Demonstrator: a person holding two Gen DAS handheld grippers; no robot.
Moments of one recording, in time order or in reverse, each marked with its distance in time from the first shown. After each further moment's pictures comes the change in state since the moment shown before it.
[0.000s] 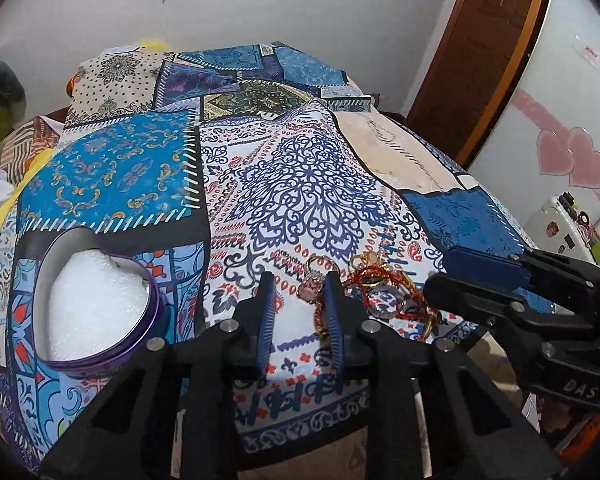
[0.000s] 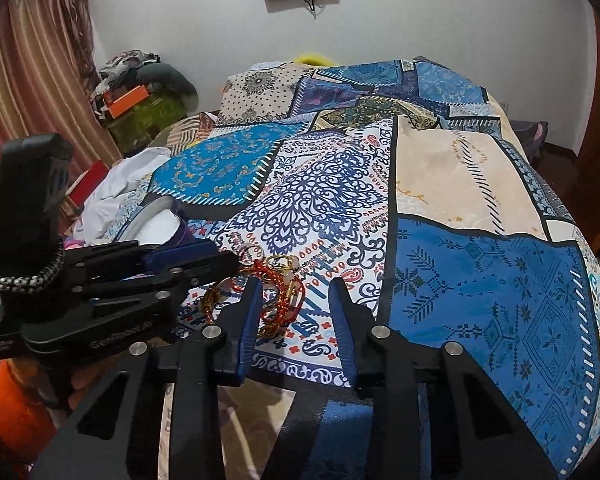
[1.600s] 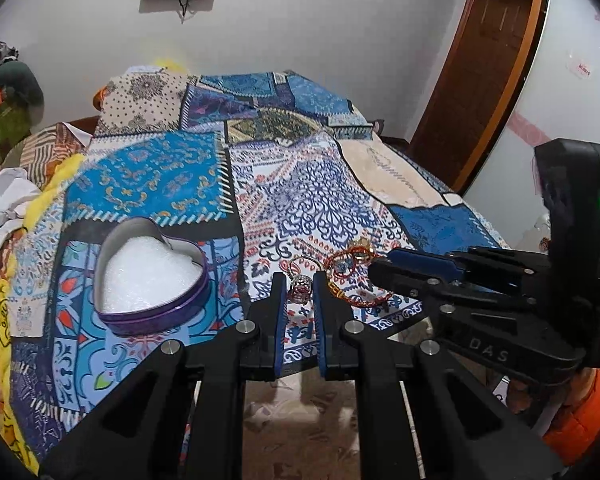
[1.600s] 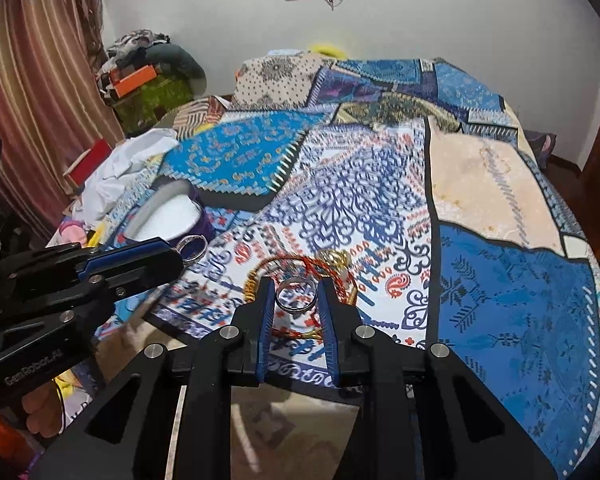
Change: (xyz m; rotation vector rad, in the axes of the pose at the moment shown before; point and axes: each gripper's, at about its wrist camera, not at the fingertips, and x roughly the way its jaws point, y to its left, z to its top) left arm -0.068 0.008 -0.020 -0.029 -0.102 0.024; right arm 0.012 0.031 0.004 -0.062 0.032 -0.012
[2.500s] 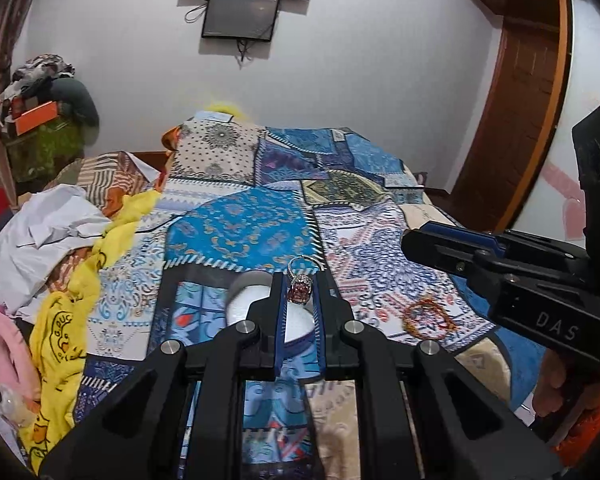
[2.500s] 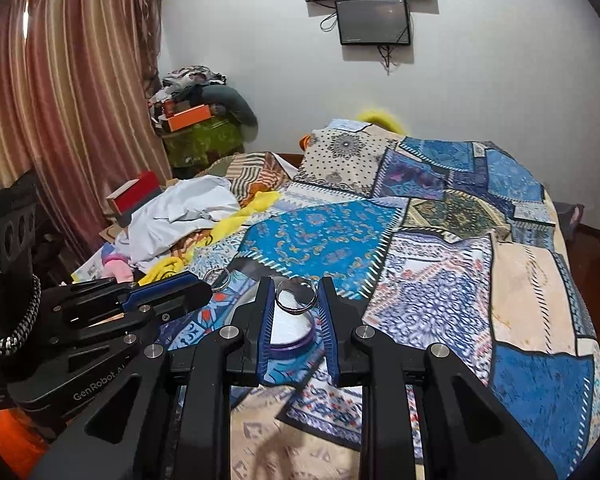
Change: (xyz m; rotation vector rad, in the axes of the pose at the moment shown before) left arm -0.070 0.066 0.014 -0.066 -0.174 0.154; right arm -0.021 0.085 0.058 -0.125 -0.183 0.105
